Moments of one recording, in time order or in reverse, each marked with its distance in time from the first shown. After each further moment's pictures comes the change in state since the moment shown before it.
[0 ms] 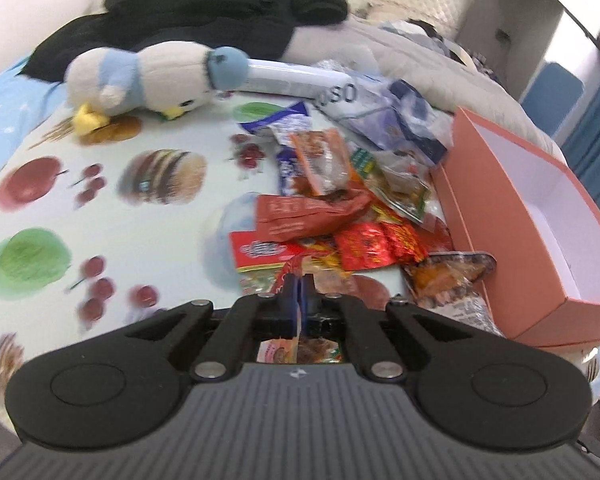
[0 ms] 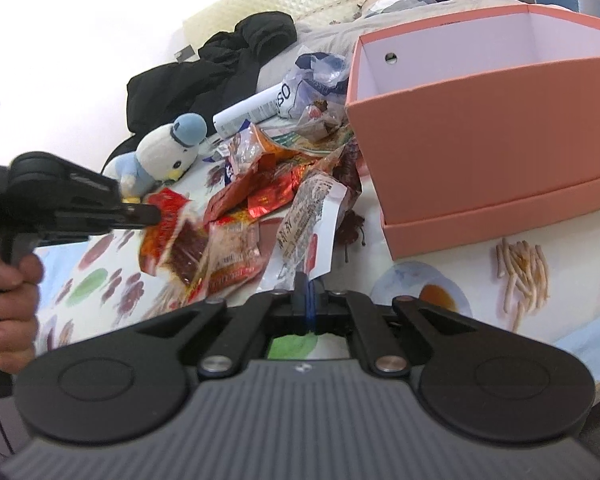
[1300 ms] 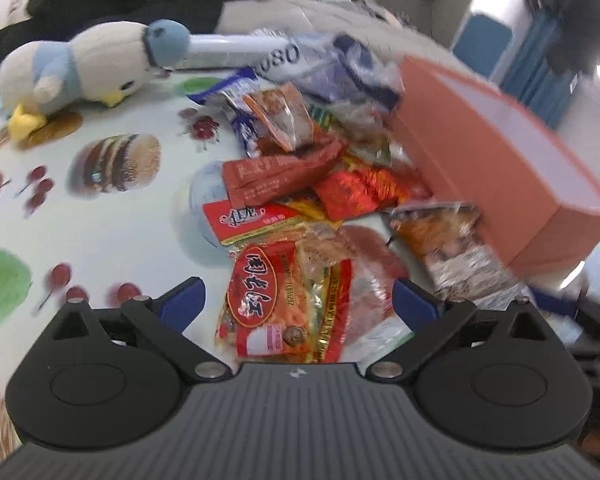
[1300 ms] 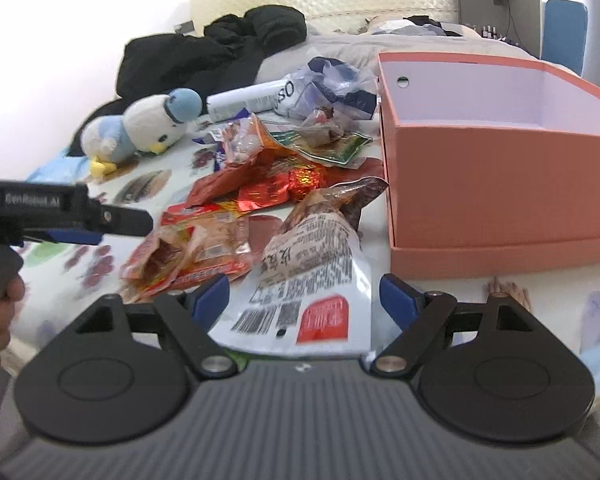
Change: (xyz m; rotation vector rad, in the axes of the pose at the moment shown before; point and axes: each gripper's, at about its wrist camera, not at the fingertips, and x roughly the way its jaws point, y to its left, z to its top) left arm 0.036 0.023 -0.020 0.228 0.070 -0.193; right arm 0.017 0.038 0.003 -0.198 -0.010 -0.150
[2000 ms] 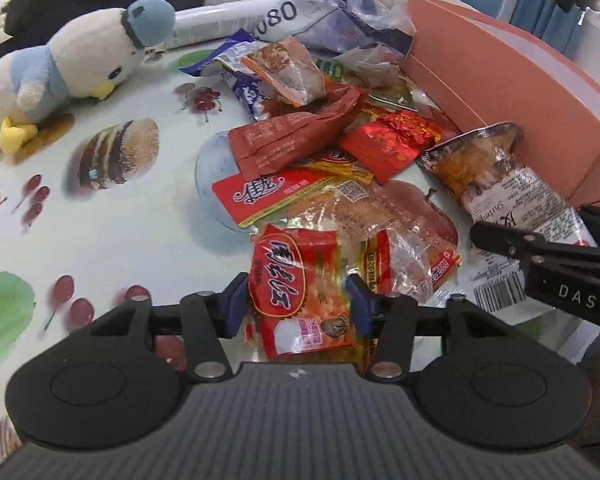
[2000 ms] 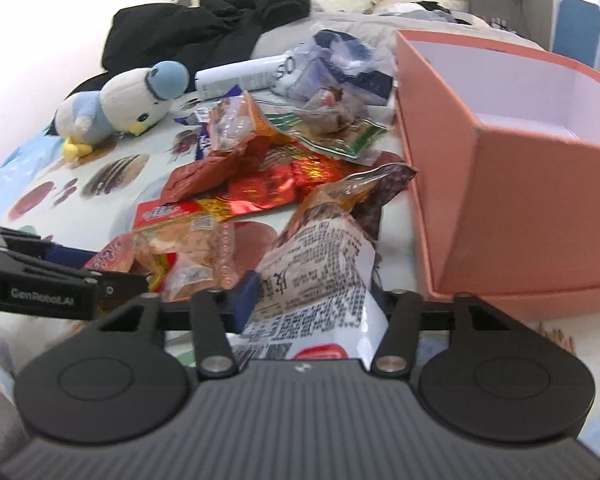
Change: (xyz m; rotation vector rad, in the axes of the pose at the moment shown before) left arm 0.030 0.001 -0.006 0.114 0.087 0.097; right arm 0.057 0.011 0.019 -0.049 0.062 -0.014
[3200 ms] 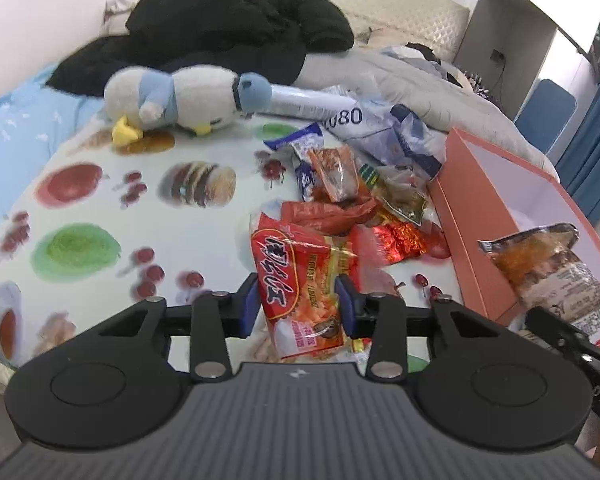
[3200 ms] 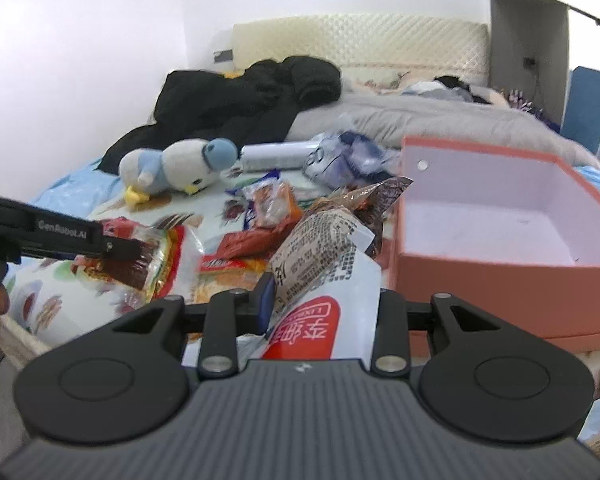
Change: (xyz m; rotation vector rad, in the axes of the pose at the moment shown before) left arm -0.120 -0.012 -0.010 -0.350 -0.199 0.082; right arm -0.119 -0.001 0.015 -0.079 -0.186 0.052
